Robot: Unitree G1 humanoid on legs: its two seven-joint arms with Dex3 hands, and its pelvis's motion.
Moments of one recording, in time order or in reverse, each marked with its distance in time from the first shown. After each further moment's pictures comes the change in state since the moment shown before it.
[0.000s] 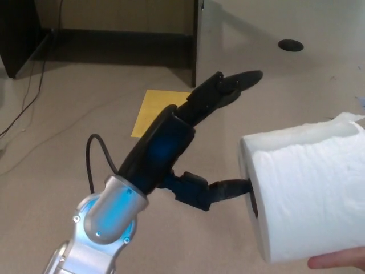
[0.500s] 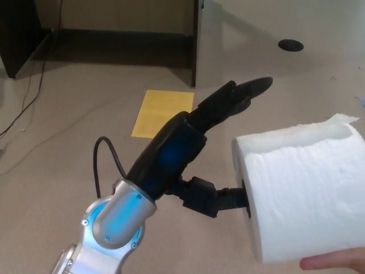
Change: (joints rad) left_arm 0.003 0.006 -0.029 0.009 0.037 0.005 -0.001; right_arm 0.000 0.000 0.003 0.002 -0.002 0.000 0.000
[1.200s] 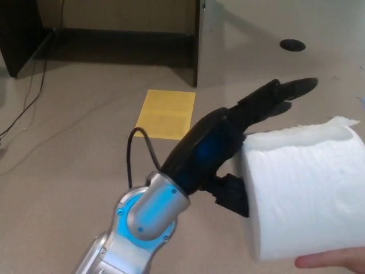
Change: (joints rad) left_arm -0.100 -0.077 -0.109 0.058 0.057 -0.008 0.004; right_arm -0.008 0.001 -0.001 0.001 0.000 0.000 0.000
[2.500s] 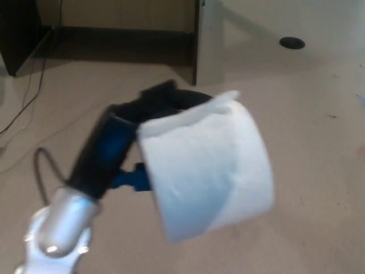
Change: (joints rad) left_arm 0.268 0.109 0.409 -0.135 -0.177 -0.101 -0.005; right_arm -0.061 -0.018 0.022 0.005 -0.020 0.002 0.021
